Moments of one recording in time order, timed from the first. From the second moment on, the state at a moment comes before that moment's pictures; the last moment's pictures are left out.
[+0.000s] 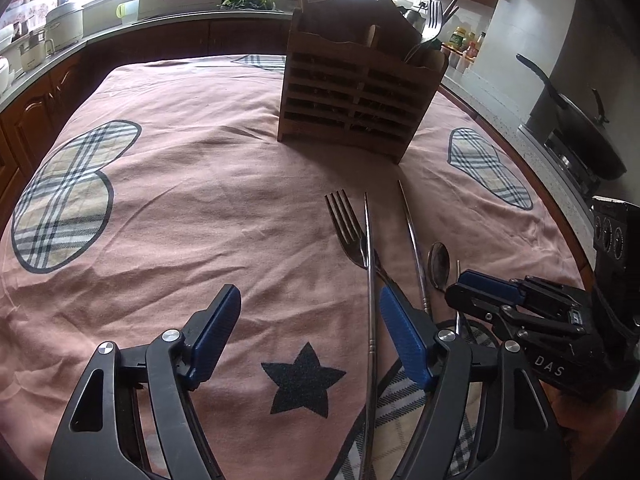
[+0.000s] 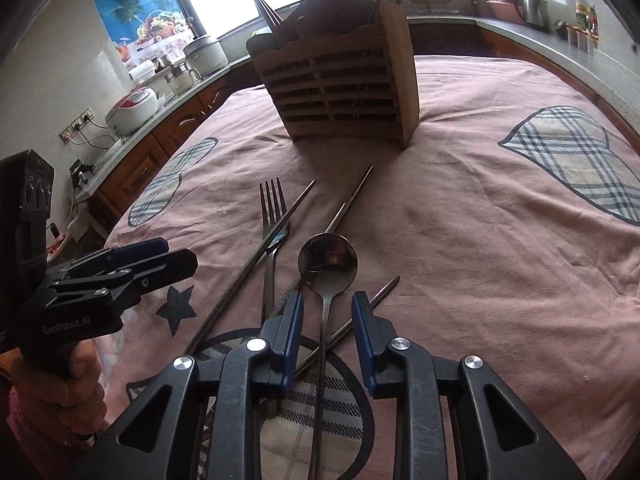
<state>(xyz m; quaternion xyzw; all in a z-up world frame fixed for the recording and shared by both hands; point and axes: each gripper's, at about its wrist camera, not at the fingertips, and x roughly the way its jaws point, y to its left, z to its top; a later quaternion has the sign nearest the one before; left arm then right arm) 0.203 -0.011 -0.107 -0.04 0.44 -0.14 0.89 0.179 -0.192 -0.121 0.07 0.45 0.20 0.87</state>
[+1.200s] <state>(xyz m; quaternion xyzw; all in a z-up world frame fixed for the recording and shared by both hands) 0.259 -0.082 -0.120 0.07 0.47 -0.18 0.86 0.193 -0.256 -0.110 0.13 0.43 0.19 0.87</state>
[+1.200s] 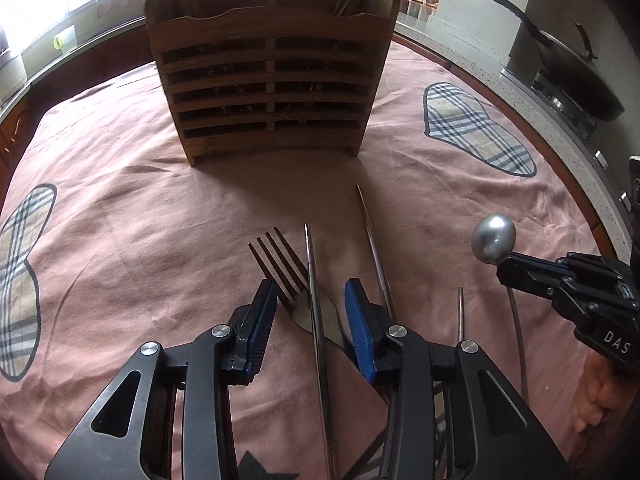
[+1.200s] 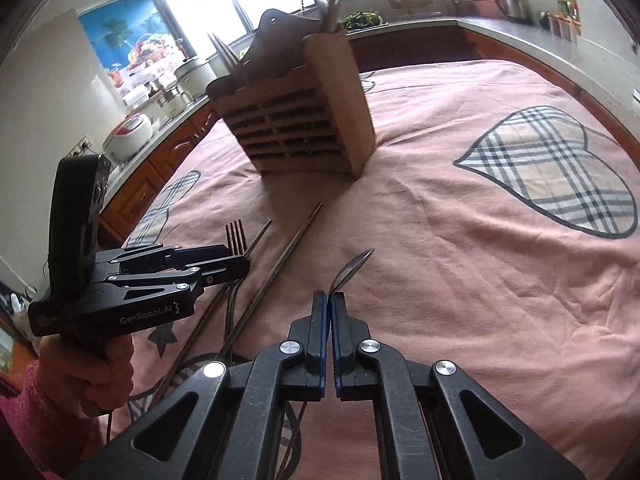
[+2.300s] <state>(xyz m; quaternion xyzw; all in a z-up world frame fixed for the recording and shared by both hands) 0.179 0.011 -0.033 -0.09 0.36 -0.19 0.91 0.151 -0.250 -0.032 0.13 0.32 0.19 0.92</state>
